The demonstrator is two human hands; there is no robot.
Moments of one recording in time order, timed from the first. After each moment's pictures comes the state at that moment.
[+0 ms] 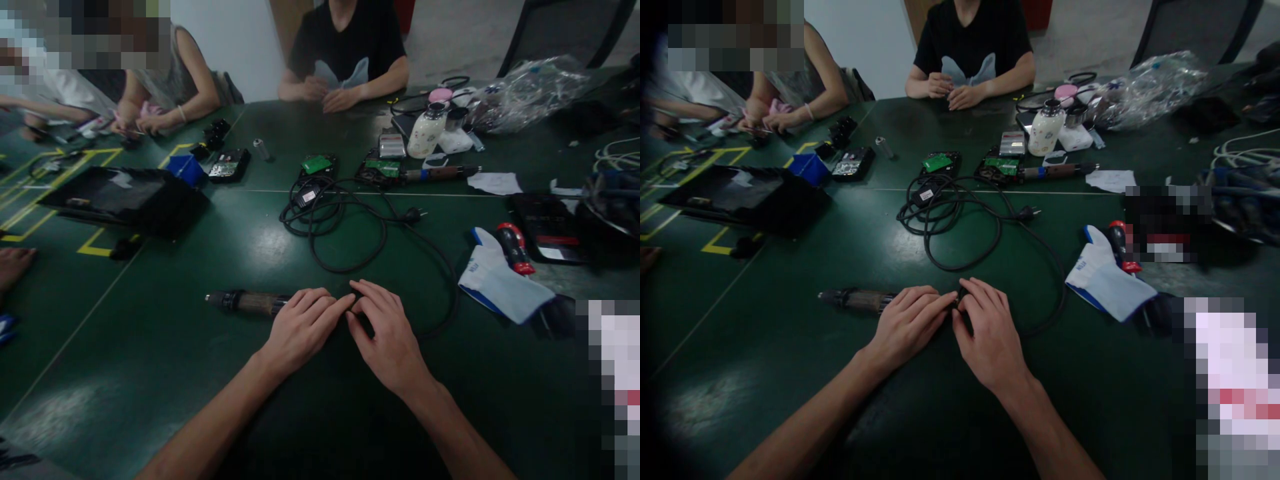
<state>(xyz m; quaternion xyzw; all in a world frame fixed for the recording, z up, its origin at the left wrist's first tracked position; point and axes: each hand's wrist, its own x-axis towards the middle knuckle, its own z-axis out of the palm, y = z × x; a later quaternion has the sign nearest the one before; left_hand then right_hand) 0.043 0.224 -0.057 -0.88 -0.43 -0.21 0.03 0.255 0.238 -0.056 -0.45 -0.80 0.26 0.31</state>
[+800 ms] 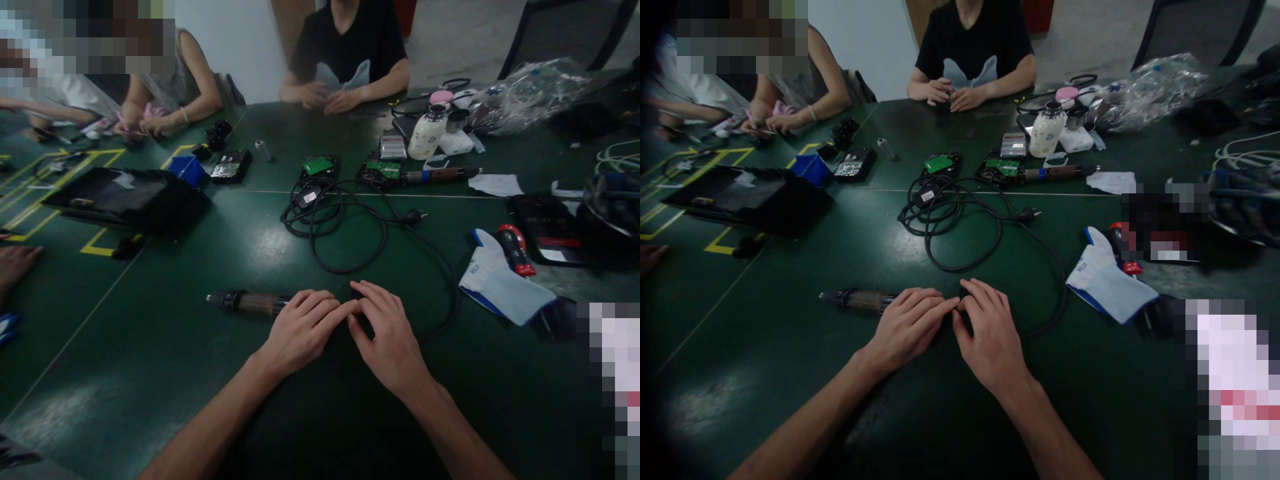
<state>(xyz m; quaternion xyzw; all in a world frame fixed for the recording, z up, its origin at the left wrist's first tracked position) 0.043 0.225 -0.056 -0.89 -0.42 -0.19 0.02 0.254 0.238 -0.058 -0.45 -0.80 0.24 0.31</state>
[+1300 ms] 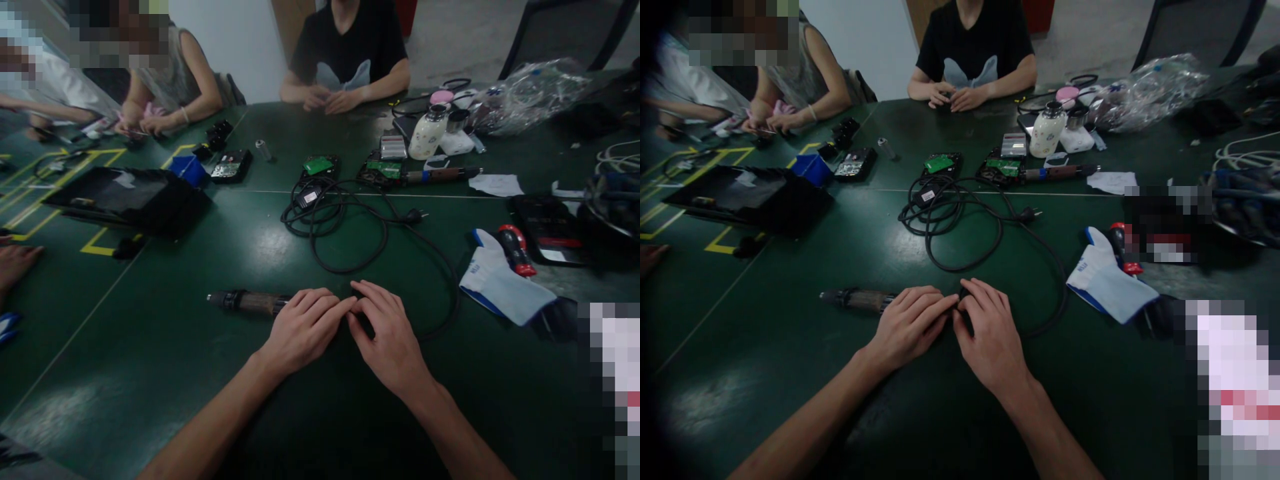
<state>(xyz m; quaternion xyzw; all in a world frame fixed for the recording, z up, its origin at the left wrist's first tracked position) 0.043 0.225 -0.056 -0.88 -0.42 -0.21 0.03 0.255 0.239 -0.057 -0.45 -0.80 0.25 0.30</state>
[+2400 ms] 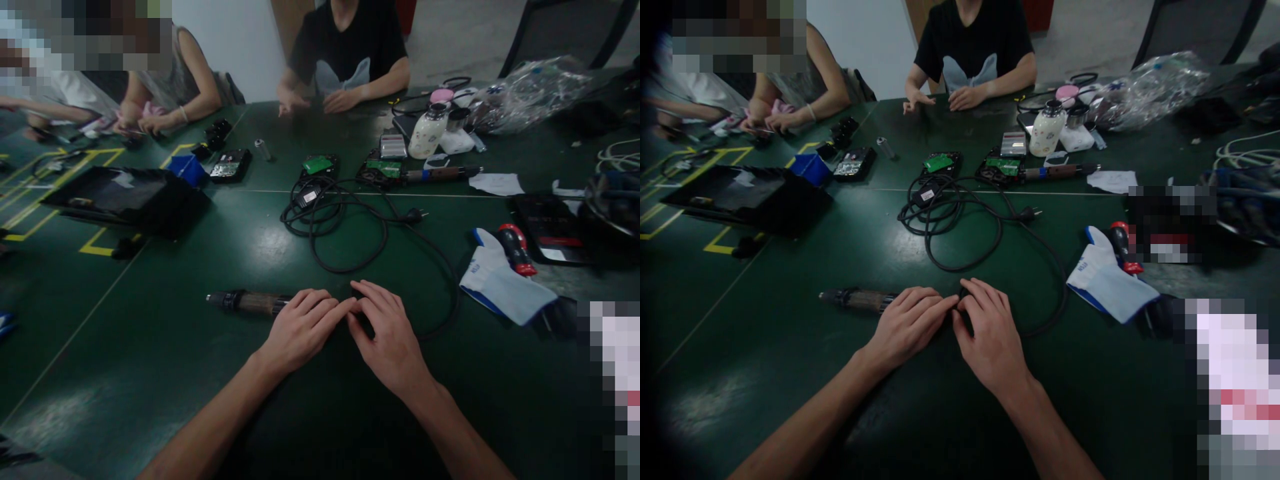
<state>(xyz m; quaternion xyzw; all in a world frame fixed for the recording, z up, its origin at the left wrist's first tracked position) 0.042 0.225 -0.057 -0.89 -0.41 -0.20 0.03 0.255 0.238 -0.058 -0.45 -0.80 0.24 0.30</state>
